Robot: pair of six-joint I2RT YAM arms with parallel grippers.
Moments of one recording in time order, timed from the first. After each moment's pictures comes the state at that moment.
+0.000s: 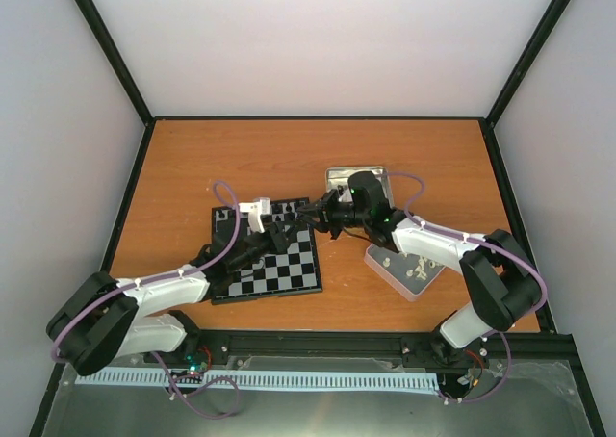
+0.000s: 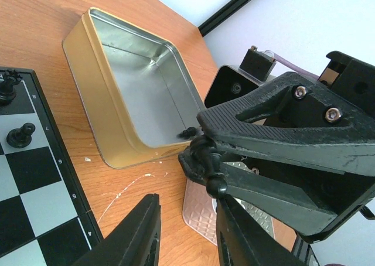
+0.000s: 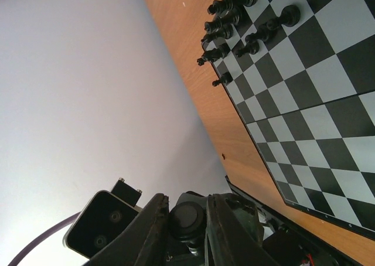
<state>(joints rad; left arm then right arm) -0.69 1.20 0.34 0.63 0.19 -0.84 0.66 1.54 0.84 0.24 -0.60 1.68</state>
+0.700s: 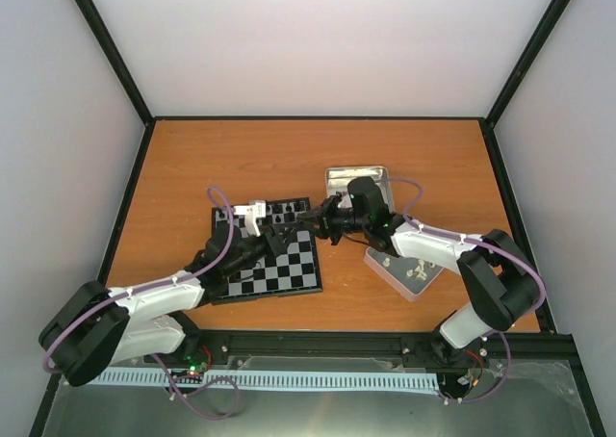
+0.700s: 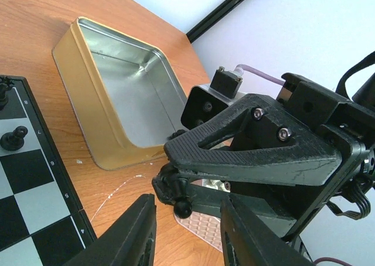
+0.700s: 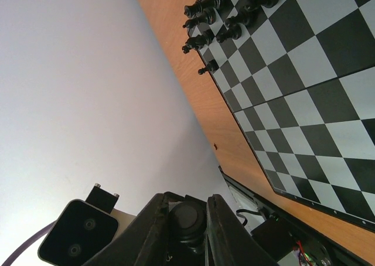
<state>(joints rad) -0.69 1.14 0.29 0.66 0.19 -0.84 0.67 1.54 0.80 0.28 -0.63 1.68</state>
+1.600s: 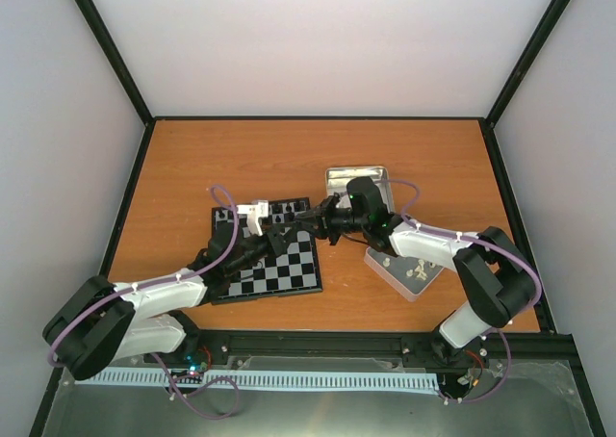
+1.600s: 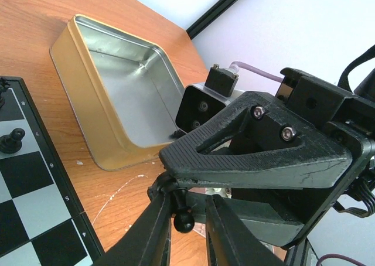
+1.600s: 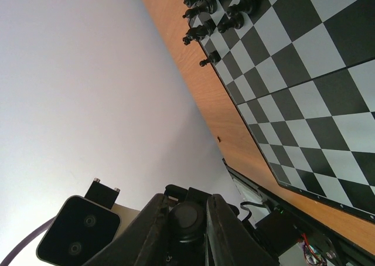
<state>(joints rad) -0.69 1.17 0.30 0.68 0.21 -0.81 0.67 1.56 0.80 0.31 -0.66 1.71</state>
